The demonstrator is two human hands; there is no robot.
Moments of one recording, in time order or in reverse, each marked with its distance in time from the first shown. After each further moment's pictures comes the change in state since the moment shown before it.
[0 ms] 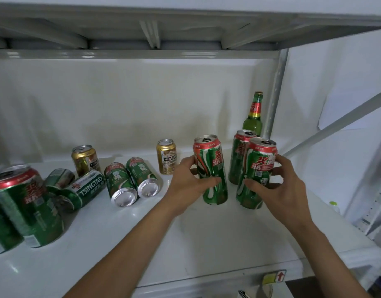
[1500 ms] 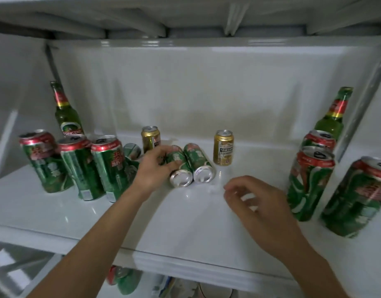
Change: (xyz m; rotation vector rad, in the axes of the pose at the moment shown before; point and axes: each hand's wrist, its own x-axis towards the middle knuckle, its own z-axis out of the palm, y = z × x) left_hand -0.059 -0.018 -0.176 0.176 0.455 -0.142; right_hand -0.078 -0.126 0.069 0.130 -0.567 -0.249
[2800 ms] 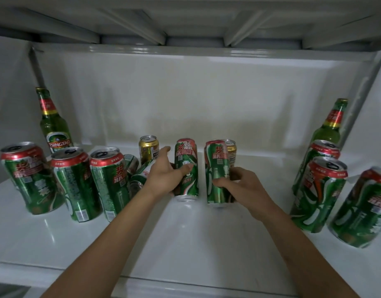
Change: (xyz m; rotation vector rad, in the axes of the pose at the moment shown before) left_hand 0.045 -0.008 0.010 -0.090 -0.137 -0.164; right_hand 0.109 0.056 0.057 0.294 0.002 0.397
